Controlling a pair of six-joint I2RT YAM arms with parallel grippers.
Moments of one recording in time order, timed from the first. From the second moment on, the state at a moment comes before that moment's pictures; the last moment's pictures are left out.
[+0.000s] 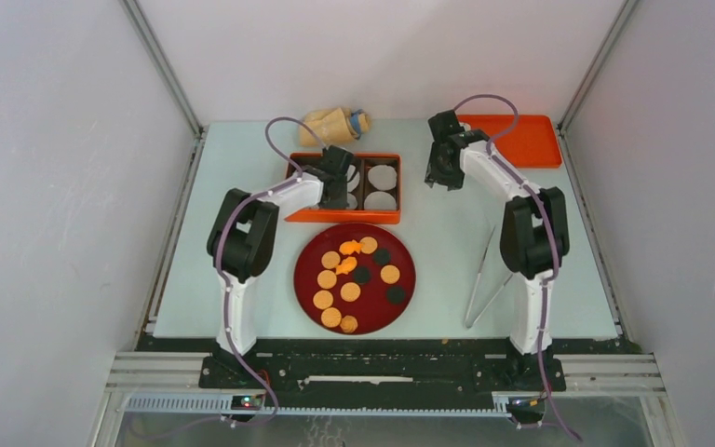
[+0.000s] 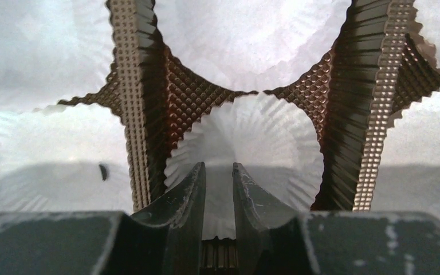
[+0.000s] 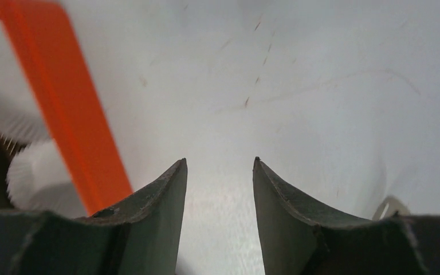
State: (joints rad) left arm -0.46 2.09 1.50 -0.42 -0.22 -0.37; right arm 0.33 2.05 1.78 -0.80 0.21 0.50
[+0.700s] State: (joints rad) left arm -0.71 1.48 1.27 -0.37 -0.36 -0.36; right arm 0.10 2.56 2.41 -0.84 0.15 0.49
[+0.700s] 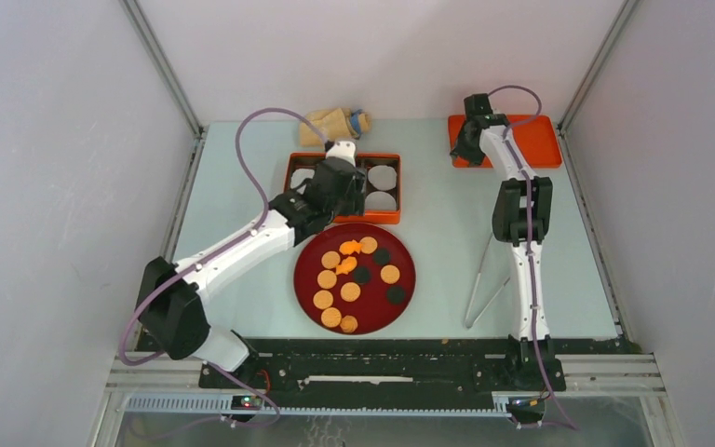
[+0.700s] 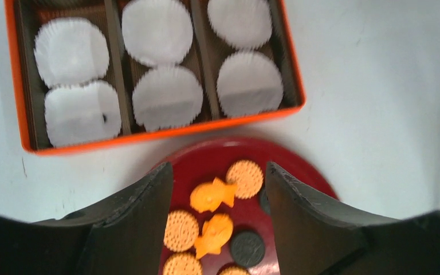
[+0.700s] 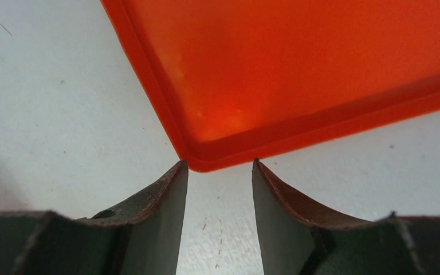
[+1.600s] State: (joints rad) left arm -0.73 1.40 1.15 -0.44 -0.41 -0.37; right arm 0.20 2.38 2.08 -0.83 0.00 0.48
